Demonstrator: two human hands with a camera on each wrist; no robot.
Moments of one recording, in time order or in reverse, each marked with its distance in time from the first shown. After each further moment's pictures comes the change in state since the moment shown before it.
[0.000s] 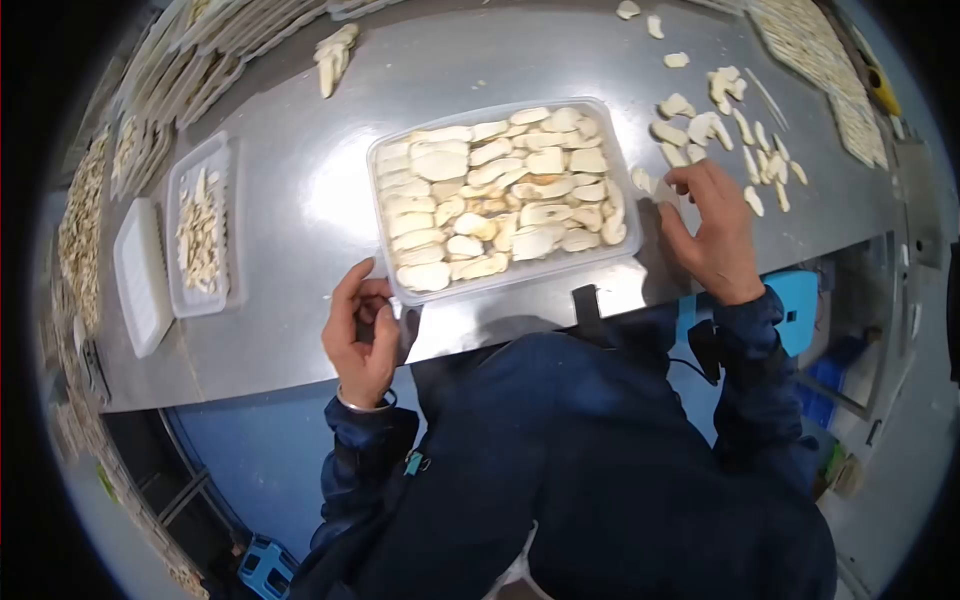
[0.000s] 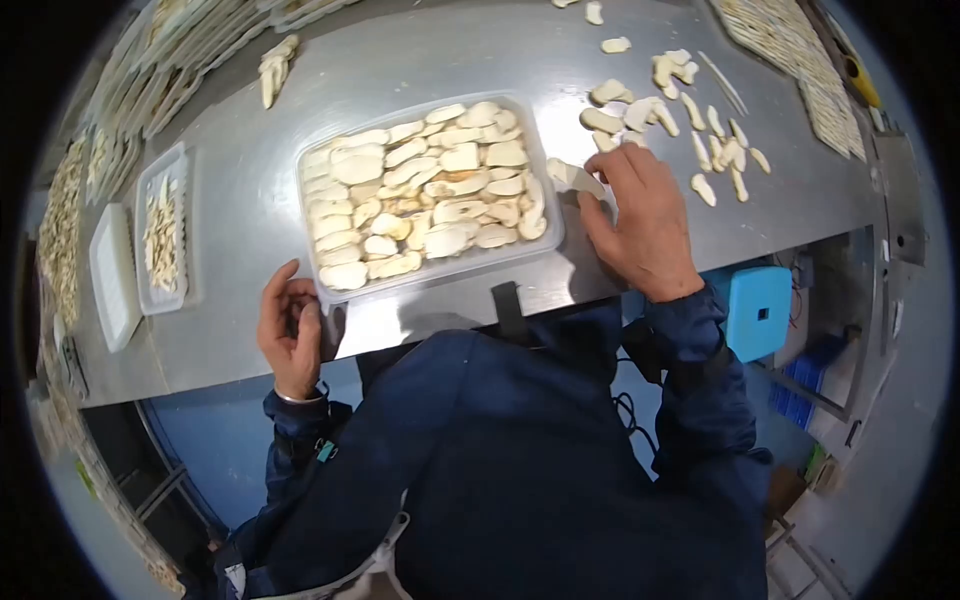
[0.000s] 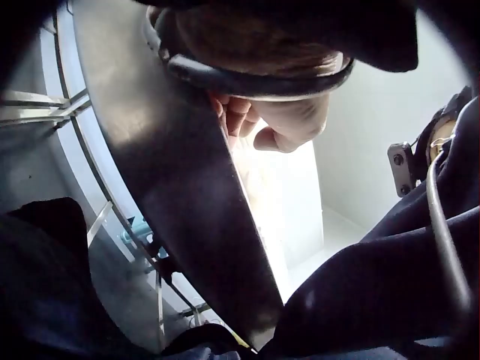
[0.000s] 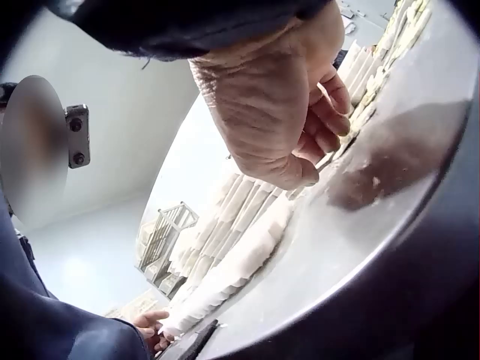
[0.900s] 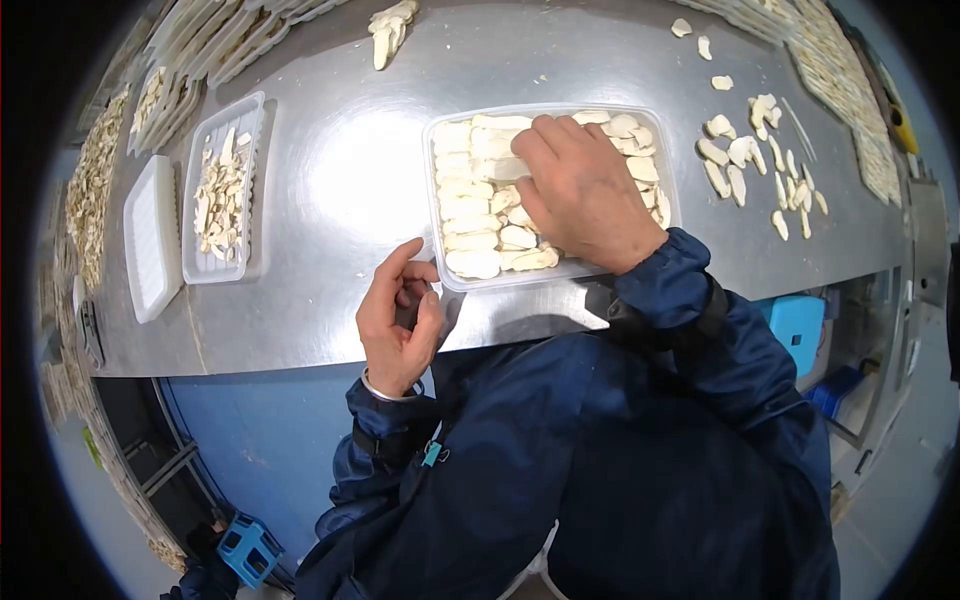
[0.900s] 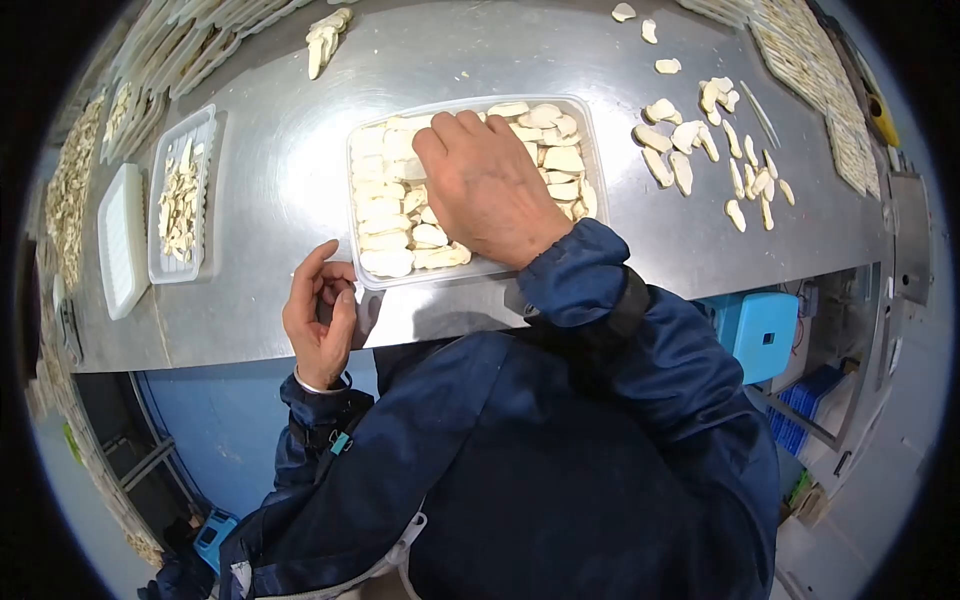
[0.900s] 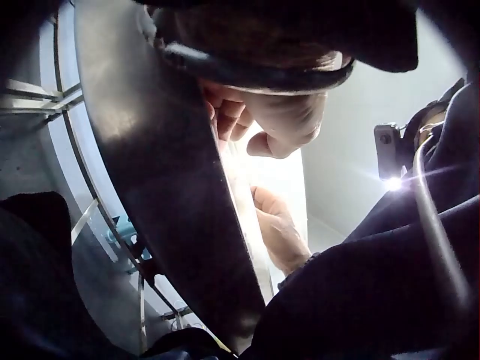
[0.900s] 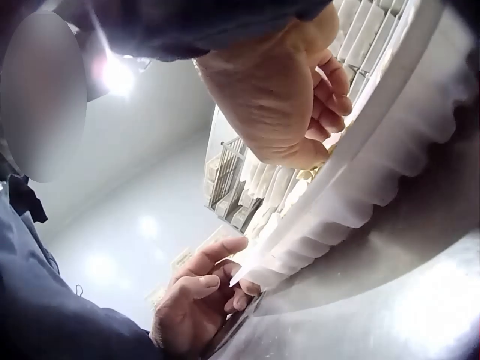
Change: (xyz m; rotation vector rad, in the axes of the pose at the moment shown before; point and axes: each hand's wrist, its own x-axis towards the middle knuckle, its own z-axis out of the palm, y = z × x) left_hand 0.001 -0.005 -0.004 -0.003 -0.035 0.008; right_hand 0.080 -0.104 0.089 0.068 0.024 -0.393
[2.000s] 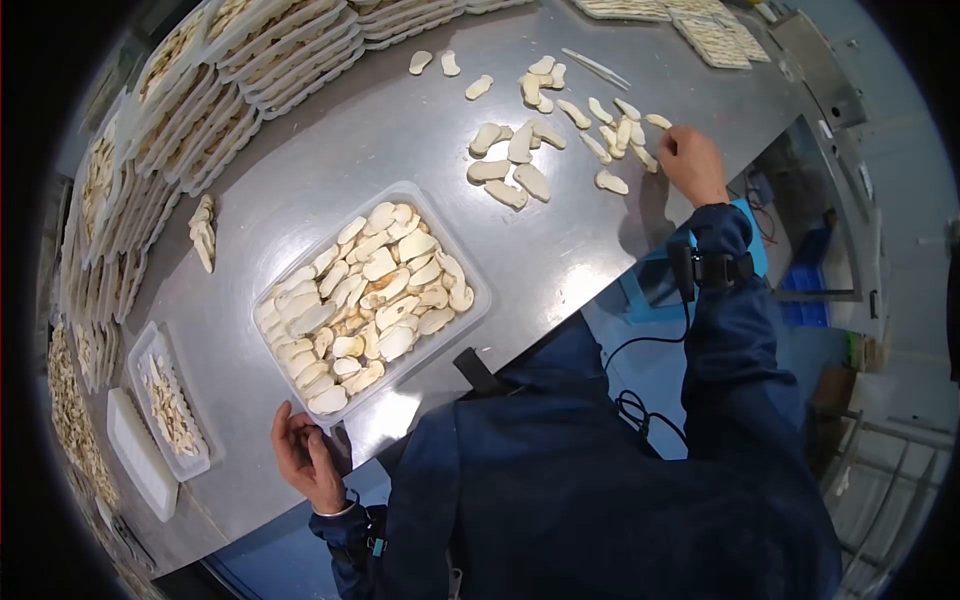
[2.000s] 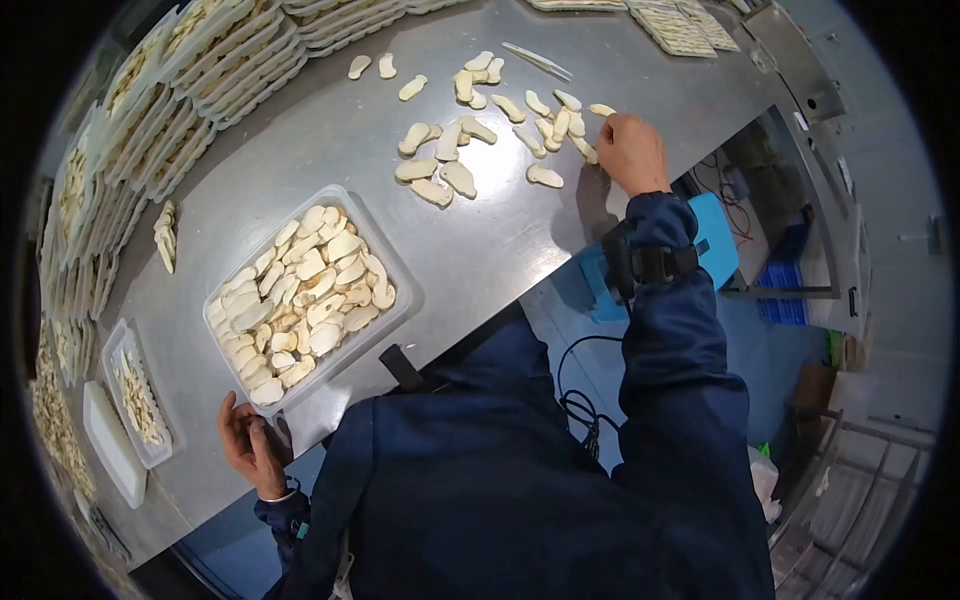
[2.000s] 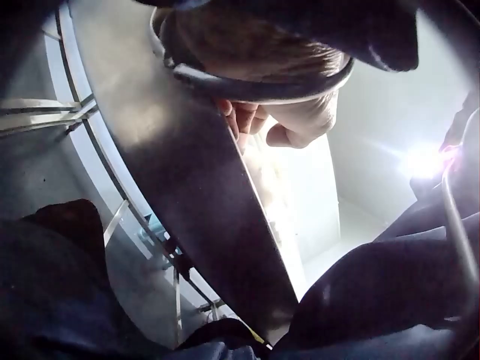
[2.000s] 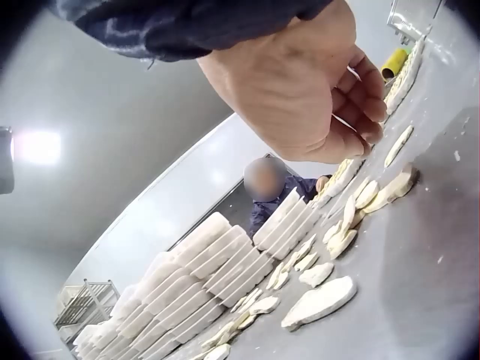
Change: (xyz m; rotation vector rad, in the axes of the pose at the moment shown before) left_hand -0.004 -0.002 0.002 0.020 -0.005 -0.009; right_hand -0.227 0.216 -0.183 -0.464 -0.023 1.063
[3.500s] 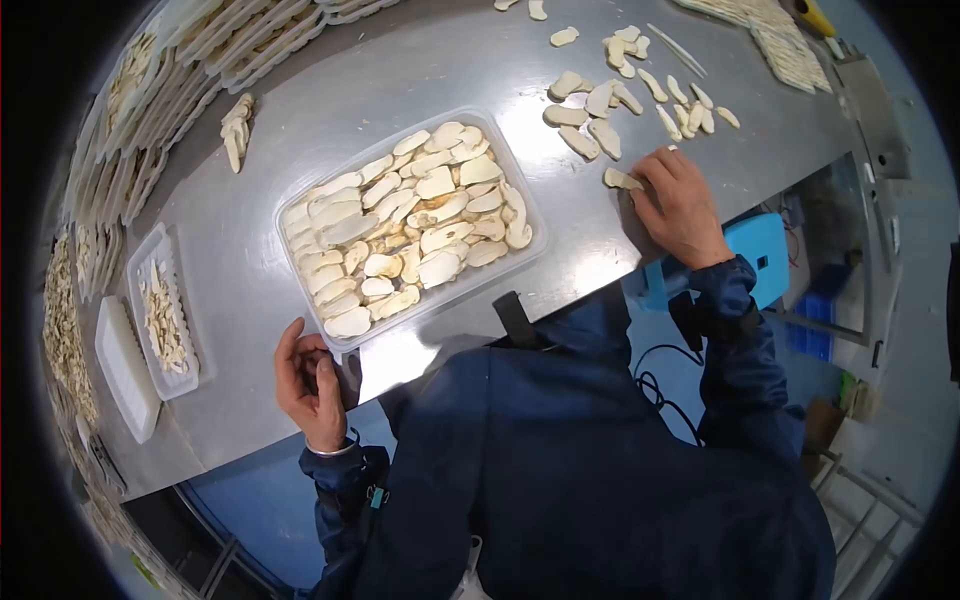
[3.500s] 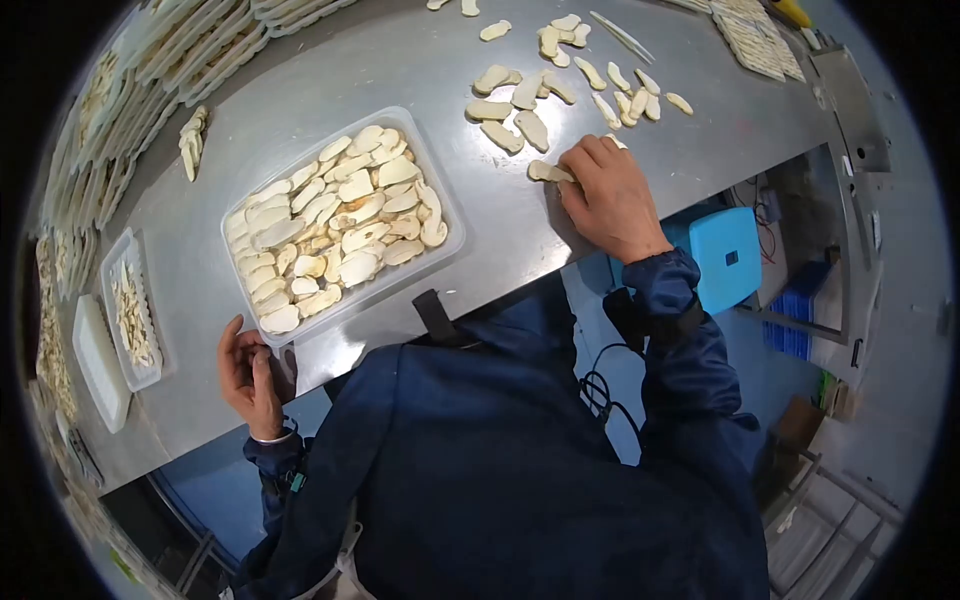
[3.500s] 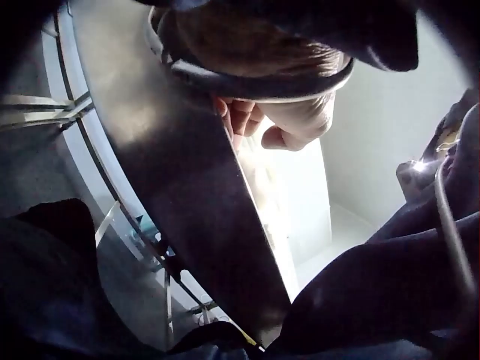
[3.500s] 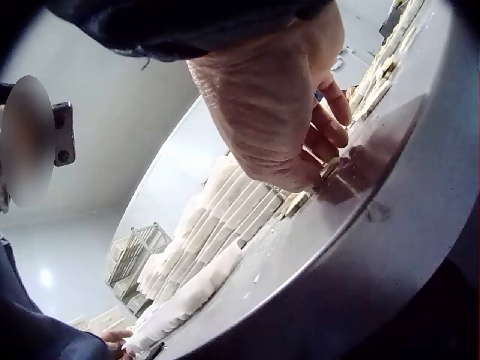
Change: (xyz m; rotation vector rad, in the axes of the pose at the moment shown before) left_hand 0.002 0.003 -0.001 -0.014 0.001 -0.005; right_hand -0.080 -0.111 0.006 0.220 -0.020 -0.631
